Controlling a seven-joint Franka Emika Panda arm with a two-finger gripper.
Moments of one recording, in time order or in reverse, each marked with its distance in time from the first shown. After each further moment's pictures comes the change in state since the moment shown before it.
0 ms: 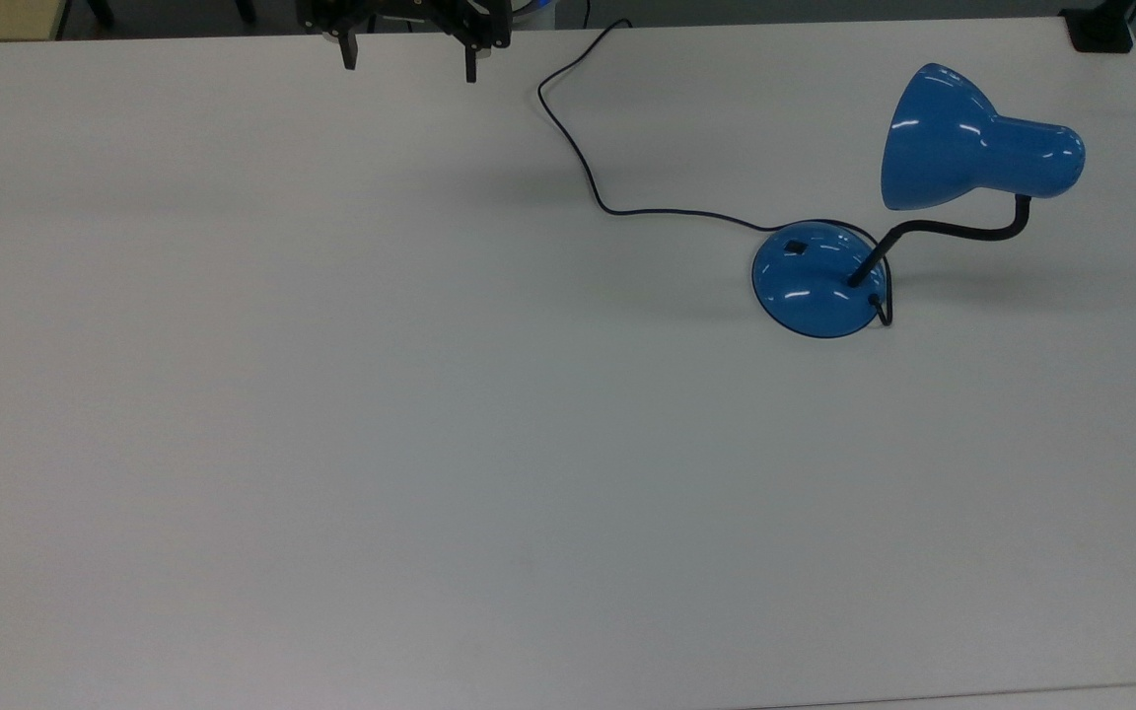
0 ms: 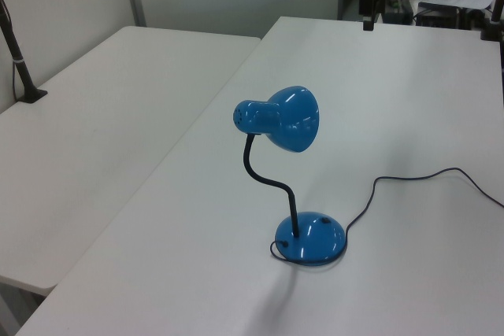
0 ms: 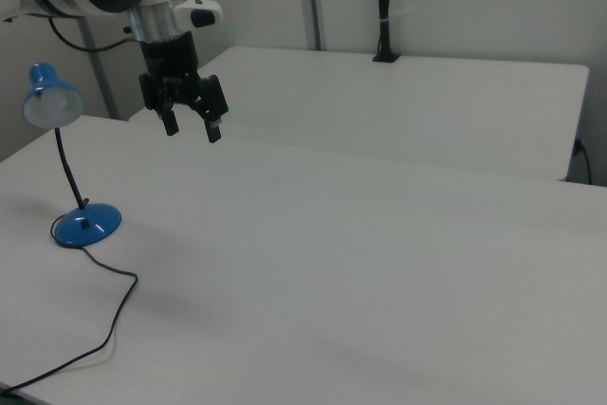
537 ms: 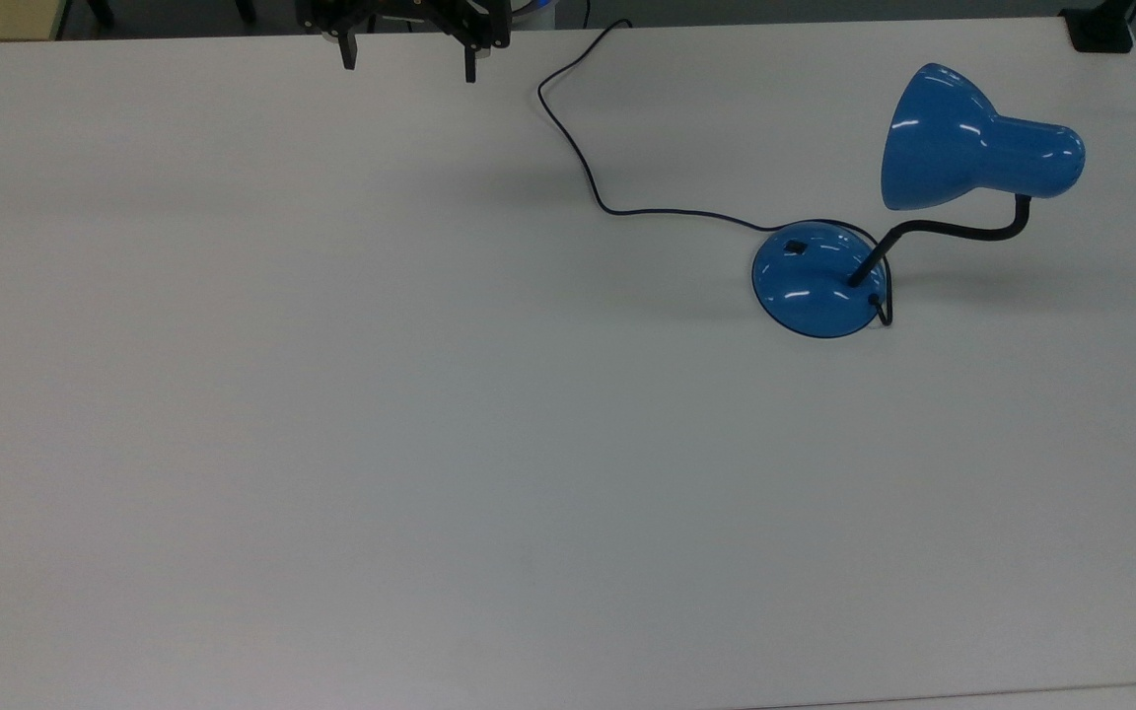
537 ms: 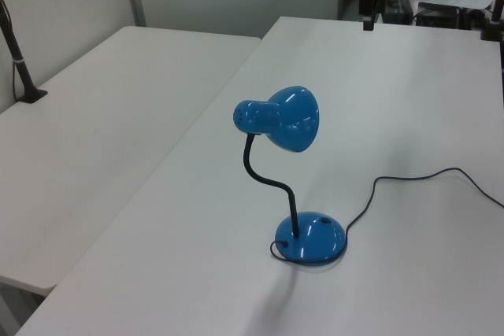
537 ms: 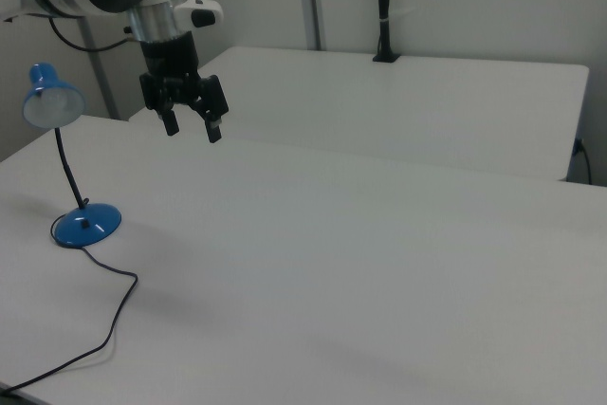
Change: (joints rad) arm -0.001 0.000 0.000 0.000 0.000 0.000 0.000
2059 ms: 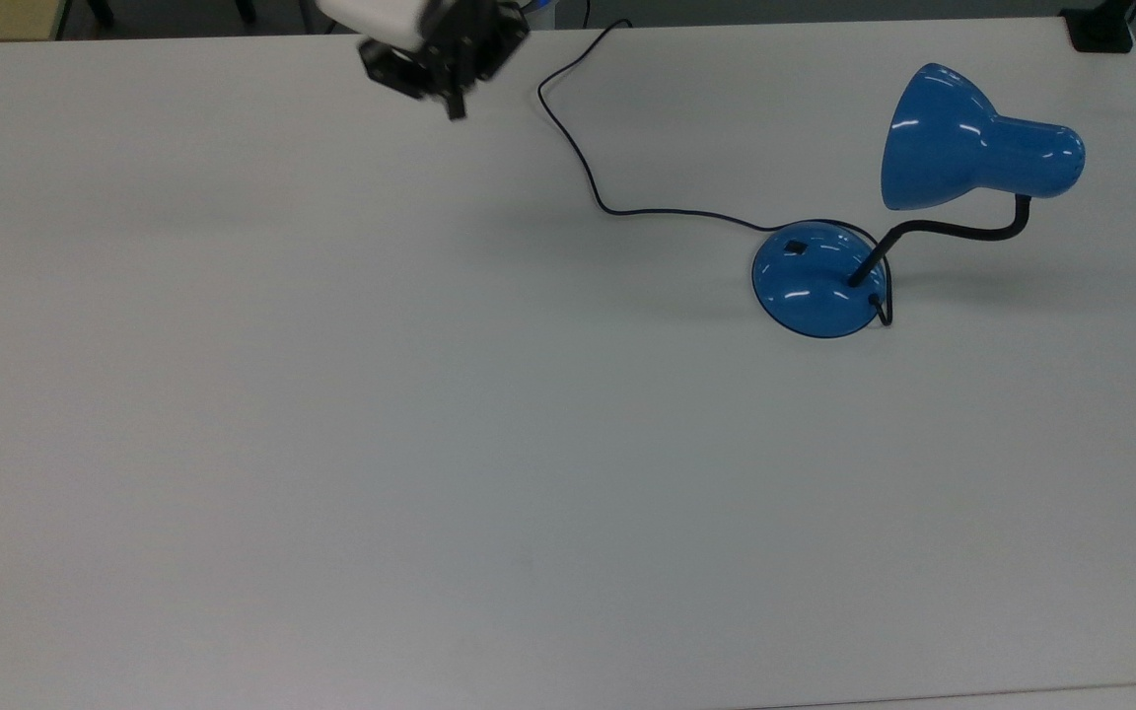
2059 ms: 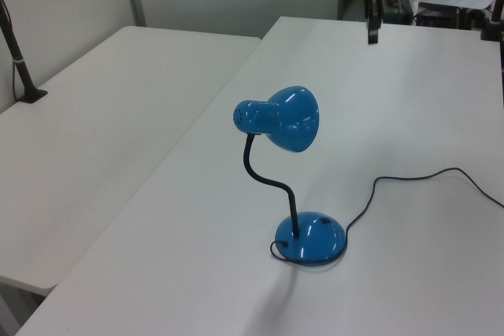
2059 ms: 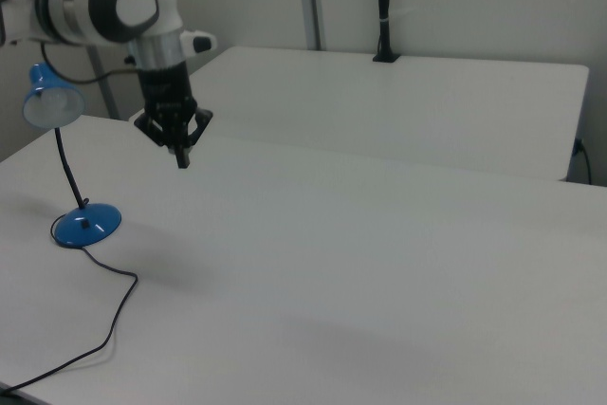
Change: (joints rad) arm 0.037 0.035 0.006 -0.057 0.037 0.044 -0.389
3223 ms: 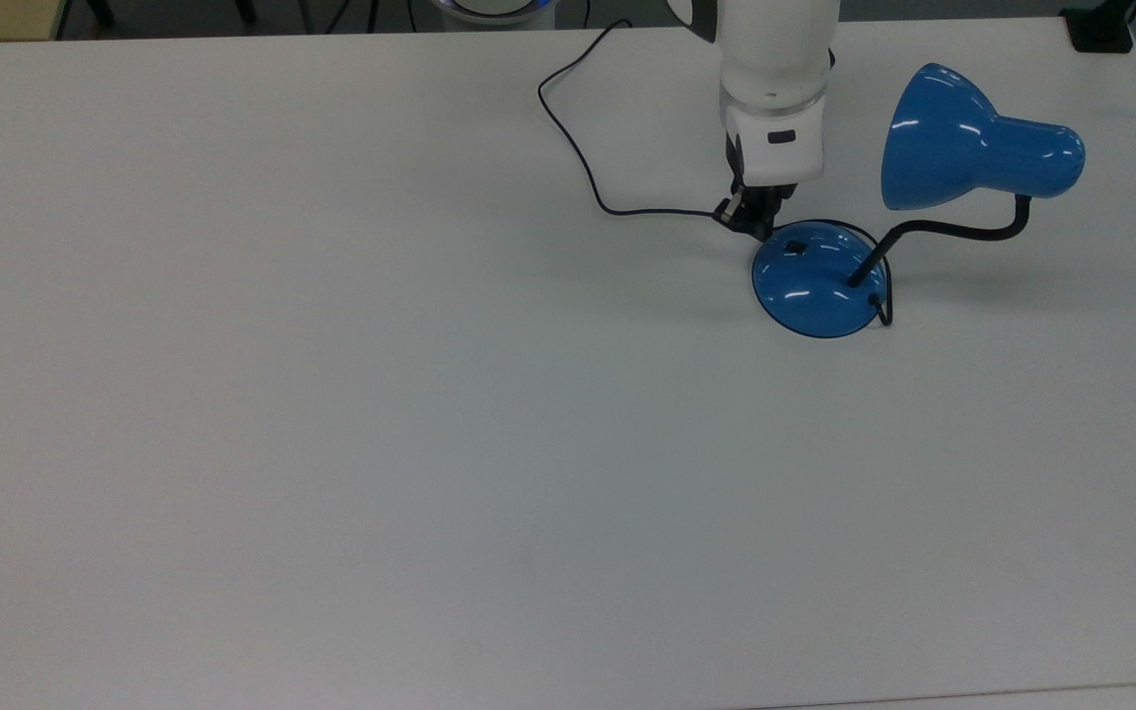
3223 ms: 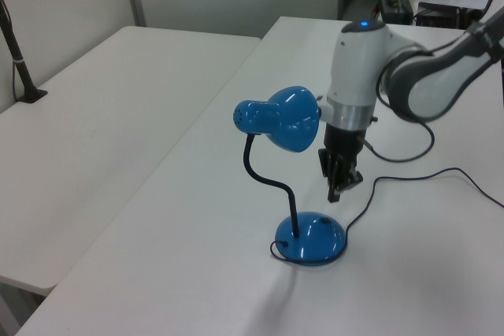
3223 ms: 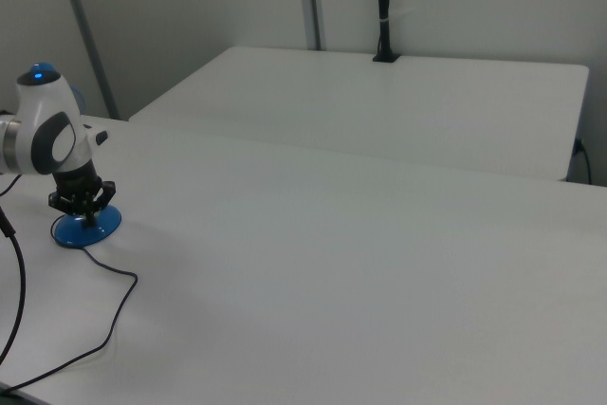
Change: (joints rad) arm 0.310 0.159 0.141 -0.381 0.145 0.779 -0.077
